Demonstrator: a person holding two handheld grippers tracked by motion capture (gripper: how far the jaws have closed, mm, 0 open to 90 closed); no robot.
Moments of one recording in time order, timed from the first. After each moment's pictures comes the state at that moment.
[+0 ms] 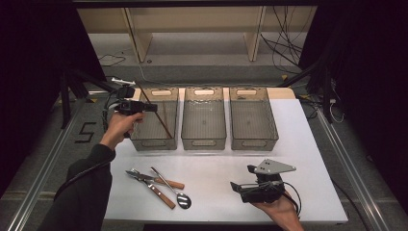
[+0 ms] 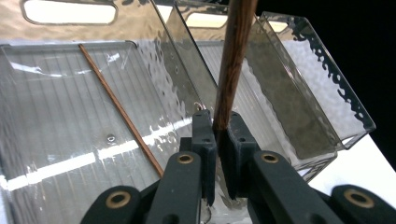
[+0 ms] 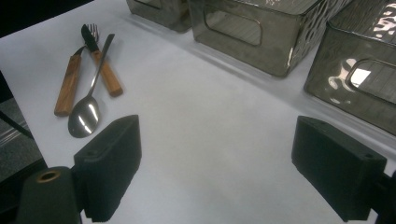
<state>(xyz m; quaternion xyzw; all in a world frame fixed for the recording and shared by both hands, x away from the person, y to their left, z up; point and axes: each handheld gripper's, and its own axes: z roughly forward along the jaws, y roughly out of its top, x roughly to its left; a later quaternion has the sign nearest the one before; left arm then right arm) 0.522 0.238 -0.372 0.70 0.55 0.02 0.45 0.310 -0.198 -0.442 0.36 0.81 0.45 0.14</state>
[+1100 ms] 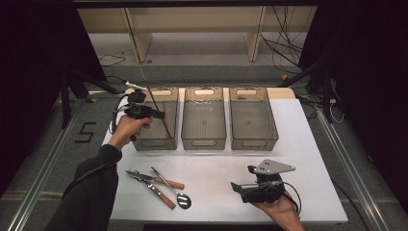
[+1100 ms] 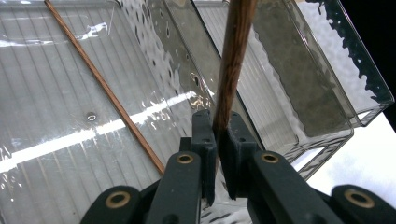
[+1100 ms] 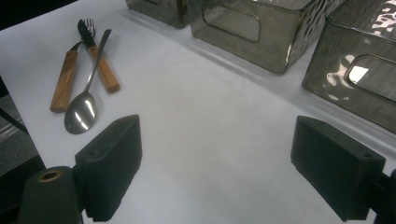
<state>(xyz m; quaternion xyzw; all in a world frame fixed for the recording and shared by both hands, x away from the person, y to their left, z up) 0.531 0.218 -0.393 0.73 0.55 -0.02 0.41 0.310 -0.198 -0.443 0.36 0.81 0.44 0.14</state>
